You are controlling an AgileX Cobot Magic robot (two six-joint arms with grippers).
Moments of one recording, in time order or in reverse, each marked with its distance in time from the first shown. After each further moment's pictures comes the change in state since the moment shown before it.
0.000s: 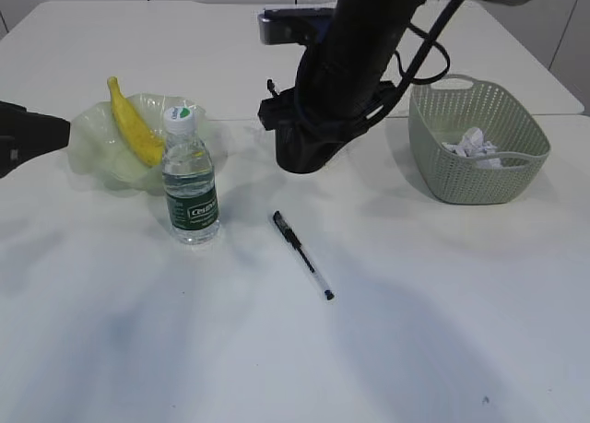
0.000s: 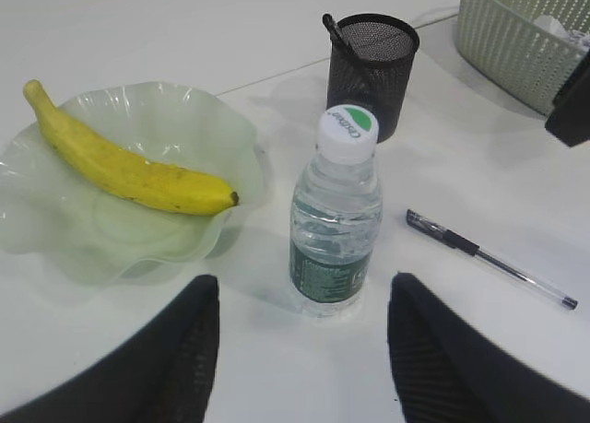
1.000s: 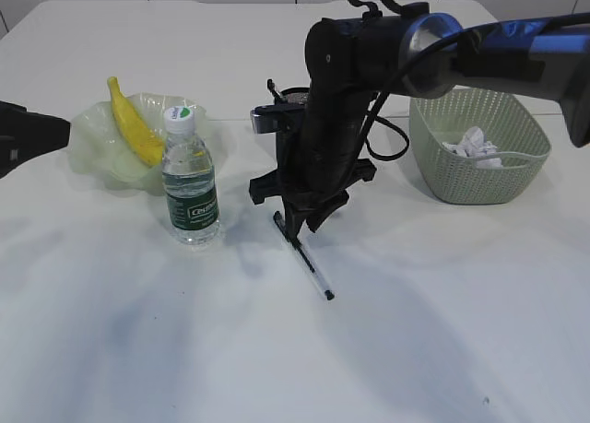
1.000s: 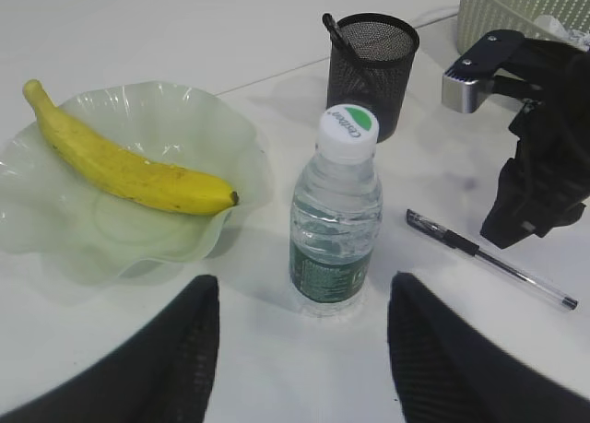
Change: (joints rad) left arm 0.000 0.000 0.000 0.000 0.000 0.000; right arm 0.016 0.207 0.000 0.001 -0.048 0.072
